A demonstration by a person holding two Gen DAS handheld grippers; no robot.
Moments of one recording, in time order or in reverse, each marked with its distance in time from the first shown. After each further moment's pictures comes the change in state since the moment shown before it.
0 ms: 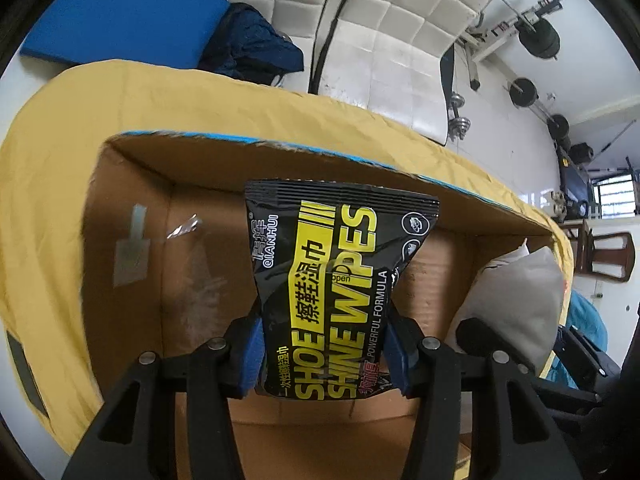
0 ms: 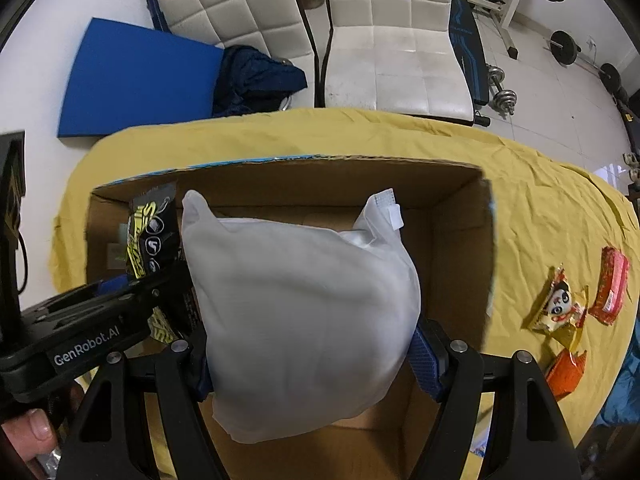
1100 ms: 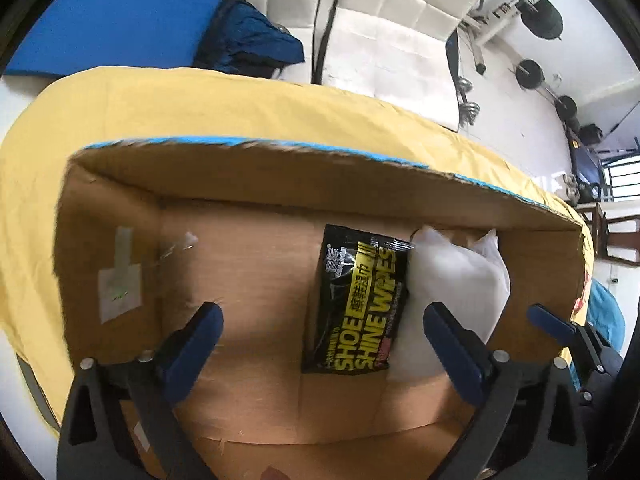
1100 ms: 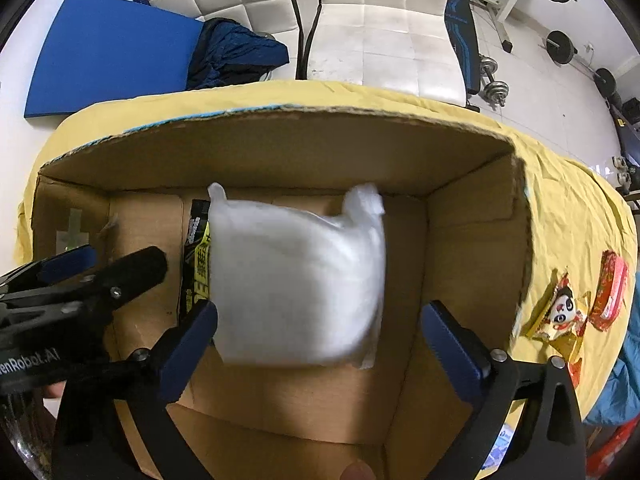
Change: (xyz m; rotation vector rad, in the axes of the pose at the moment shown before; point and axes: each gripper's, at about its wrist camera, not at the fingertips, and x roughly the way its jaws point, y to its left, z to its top) left arm 0.002 0.001 0.001 0.055 0.034 0.046; right arm 0.040 -0.010 -0.007 -0.023 0.056 -0.082
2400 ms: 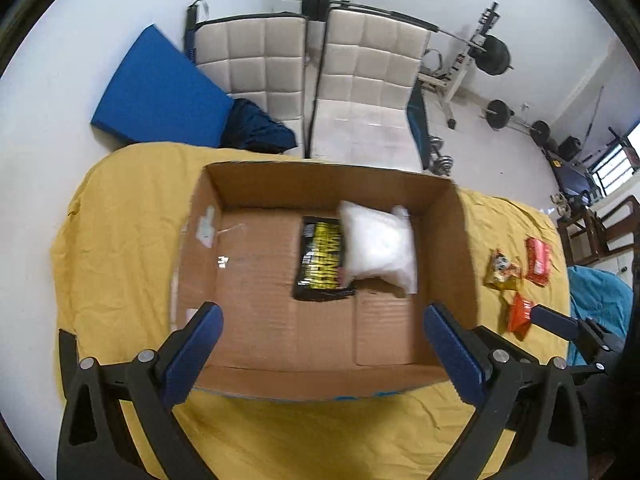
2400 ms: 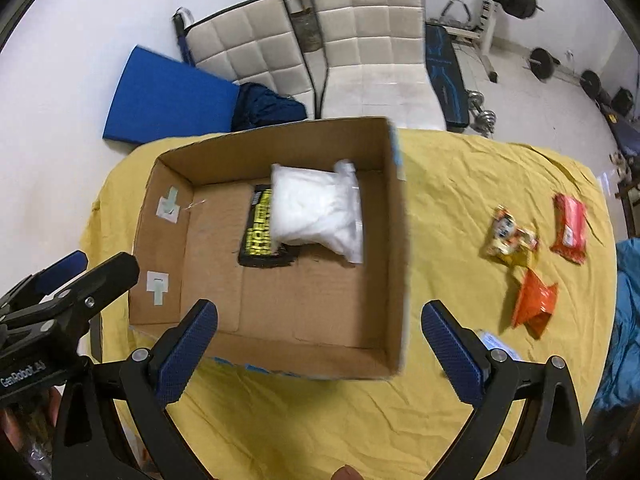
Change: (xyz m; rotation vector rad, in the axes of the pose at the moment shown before) left arm -0.133 -0.036 -0.137 0.100 -0.353 0.064; right arm -0.147 -0.032 -0.151 0.067 -0.240 0.115
